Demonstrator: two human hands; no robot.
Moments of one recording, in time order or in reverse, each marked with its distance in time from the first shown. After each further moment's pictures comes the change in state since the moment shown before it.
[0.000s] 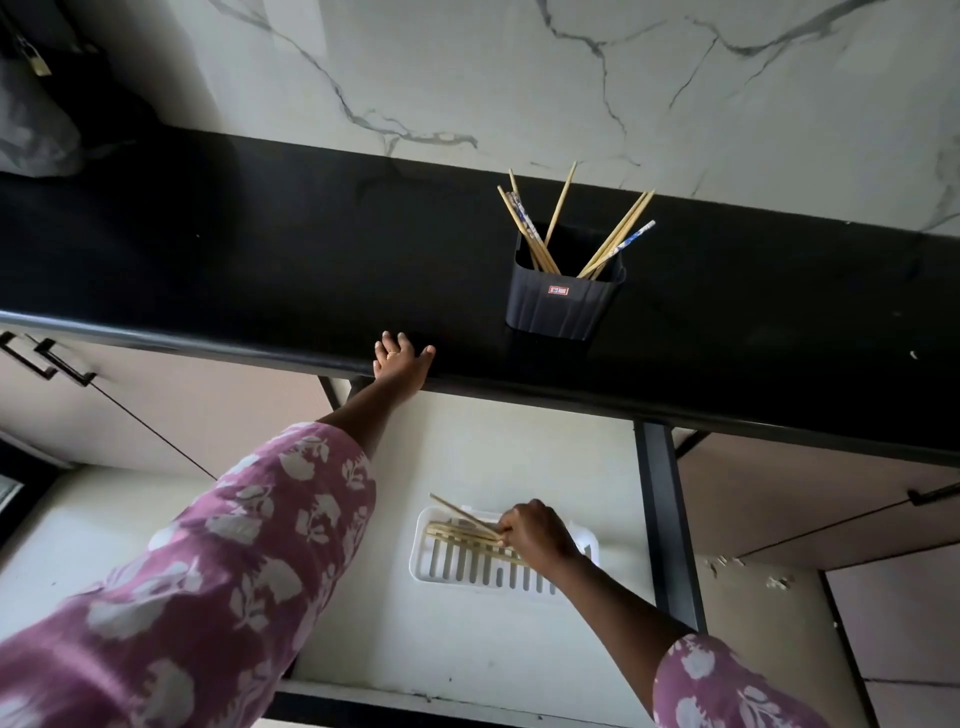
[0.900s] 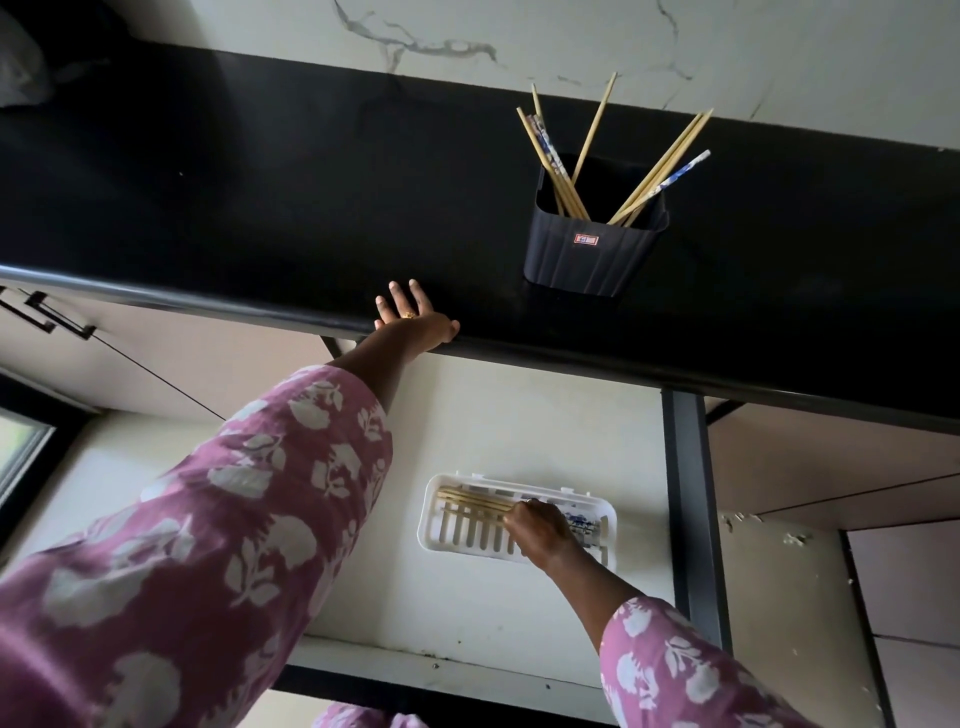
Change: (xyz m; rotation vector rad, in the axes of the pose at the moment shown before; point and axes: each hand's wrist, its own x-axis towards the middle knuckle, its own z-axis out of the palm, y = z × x) left_hand 0.011 0.019 0.008 0.314 -0.100 -0.162; right_hand 0.014 0.013 0.044 -0.319 -0.150 -0.150
